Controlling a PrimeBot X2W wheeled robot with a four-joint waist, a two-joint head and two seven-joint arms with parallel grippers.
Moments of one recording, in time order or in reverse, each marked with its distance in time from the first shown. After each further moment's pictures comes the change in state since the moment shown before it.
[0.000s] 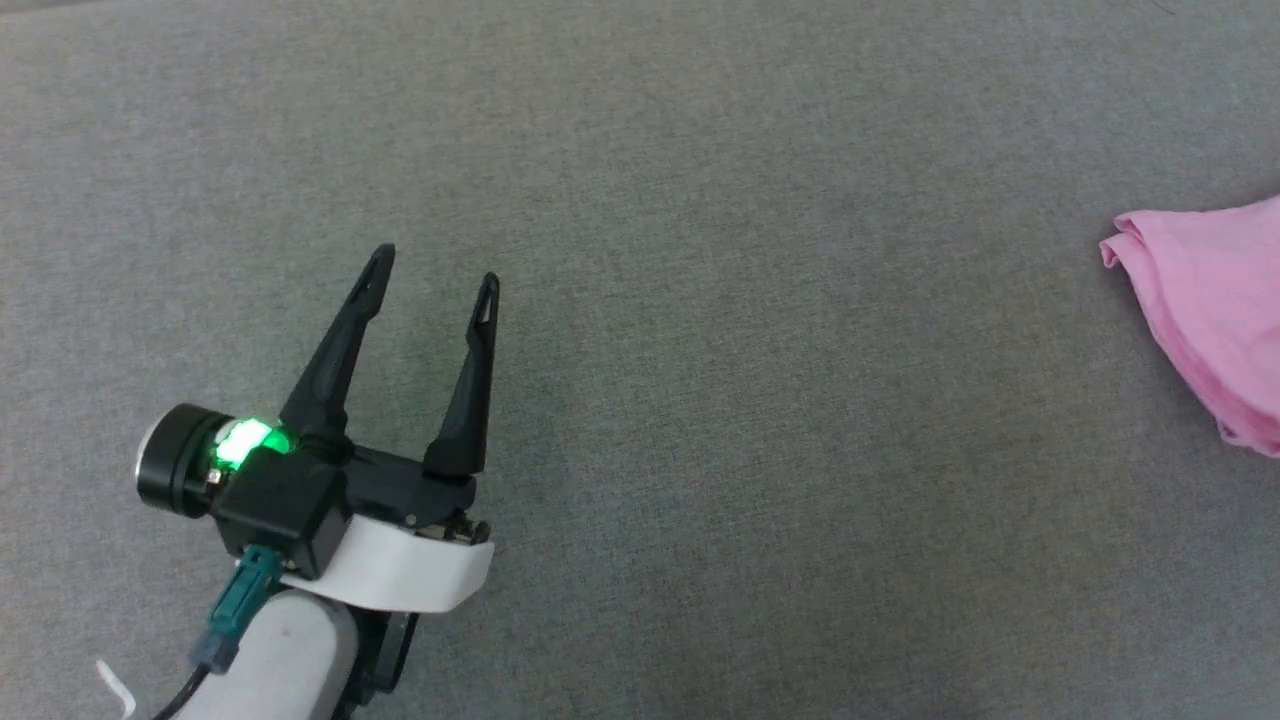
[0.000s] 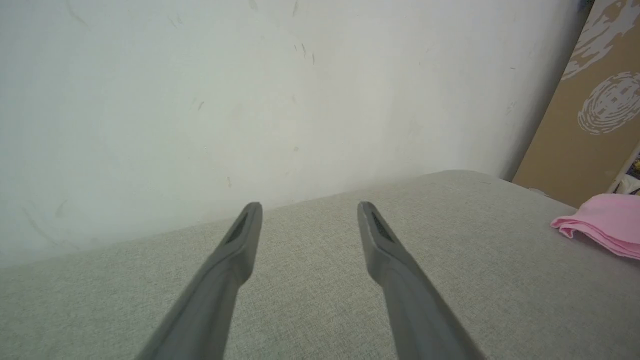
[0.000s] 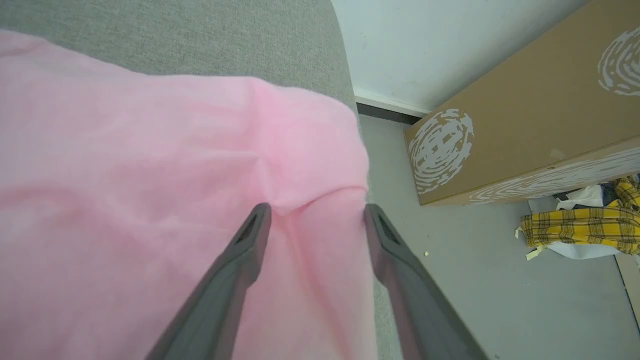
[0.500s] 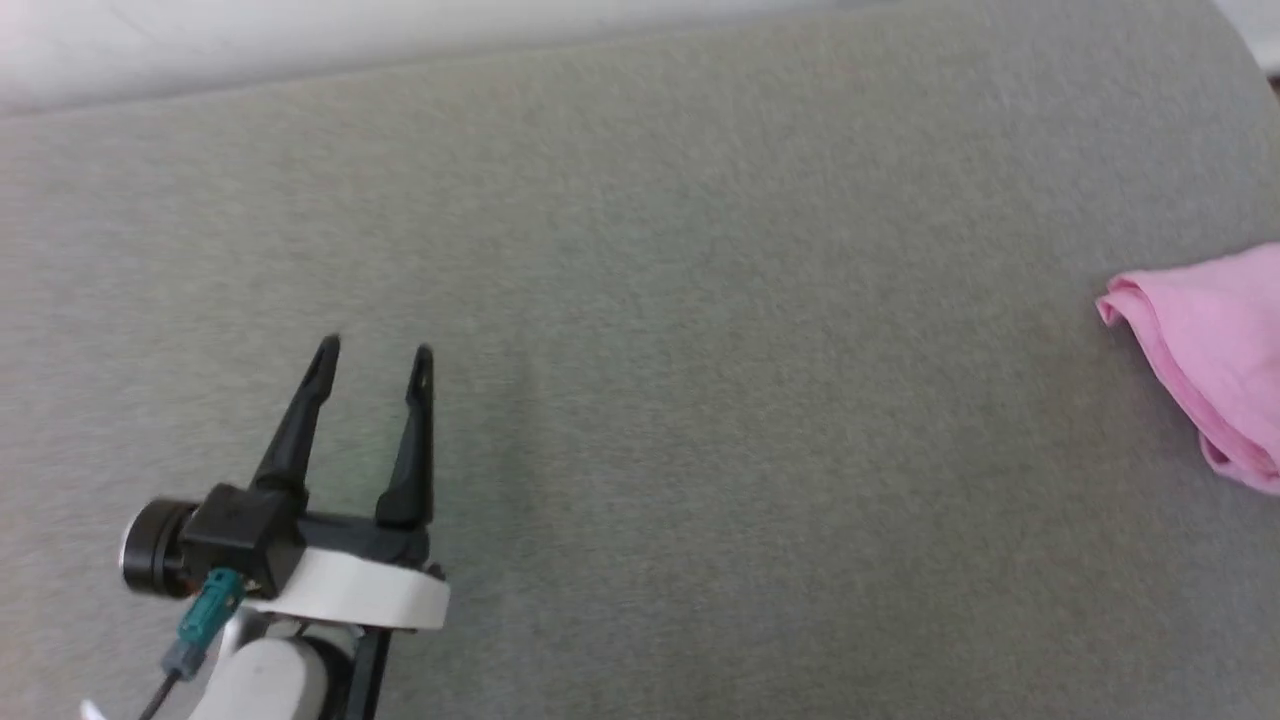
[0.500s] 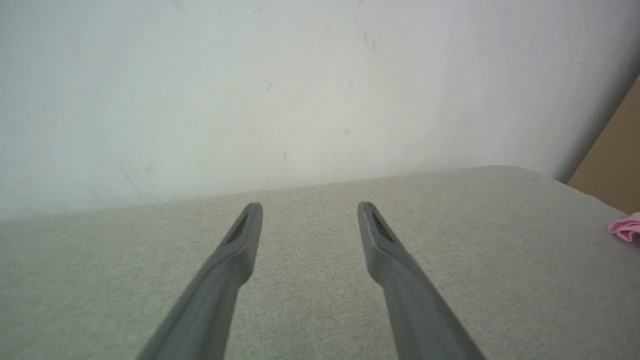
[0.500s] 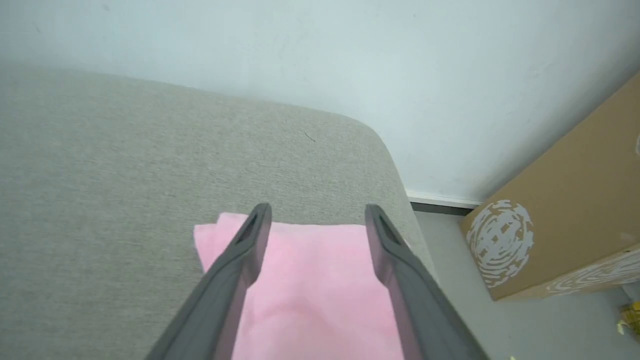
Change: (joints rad) left arm 0.101 -0.026 0.068 0.125 -0.091 0.017 -0.029; right arm 0.125 0.057 -0.086 -0.239 0.038 0.000 -0.109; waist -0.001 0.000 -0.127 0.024
